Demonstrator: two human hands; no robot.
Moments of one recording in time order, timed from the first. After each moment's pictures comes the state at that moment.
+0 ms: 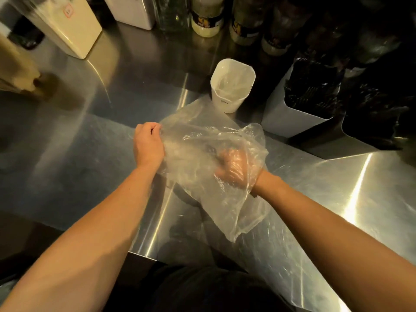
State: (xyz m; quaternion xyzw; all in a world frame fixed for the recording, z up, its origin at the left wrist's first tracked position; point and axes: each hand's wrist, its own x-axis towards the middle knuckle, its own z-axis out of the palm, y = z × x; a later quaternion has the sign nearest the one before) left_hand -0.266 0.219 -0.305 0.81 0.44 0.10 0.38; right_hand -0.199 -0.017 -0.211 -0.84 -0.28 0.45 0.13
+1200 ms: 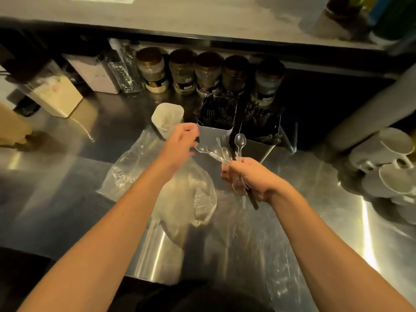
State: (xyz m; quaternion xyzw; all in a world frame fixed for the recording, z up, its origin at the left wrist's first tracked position) left_hand -0.219 -0.006 -0.127 0.74 0.23 -0.02 0.64; right_hand -0.188 -0.205 -0.145 -0.64 -0.02 0.45 0.62
